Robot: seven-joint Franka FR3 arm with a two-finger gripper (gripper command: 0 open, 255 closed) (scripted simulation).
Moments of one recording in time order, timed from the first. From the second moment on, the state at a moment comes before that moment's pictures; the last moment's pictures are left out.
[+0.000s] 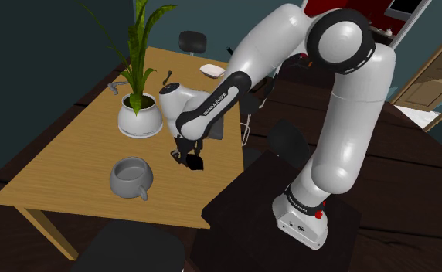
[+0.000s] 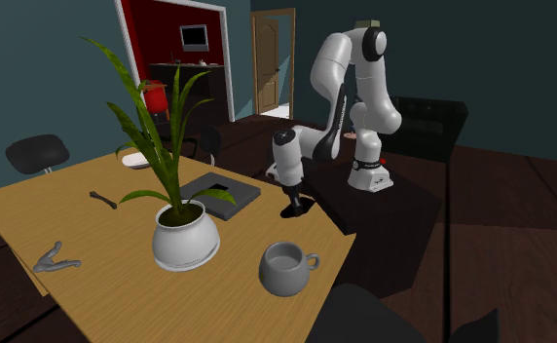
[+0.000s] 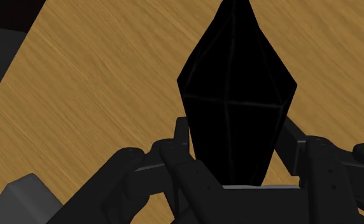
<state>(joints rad) 0.09 0.32 0.29 -2.29 -0.25 2.29 0.70</state>
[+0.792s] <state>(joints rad) 0.07 0.18 0.32 -2.28 -0.18 2.16 0.64</state>
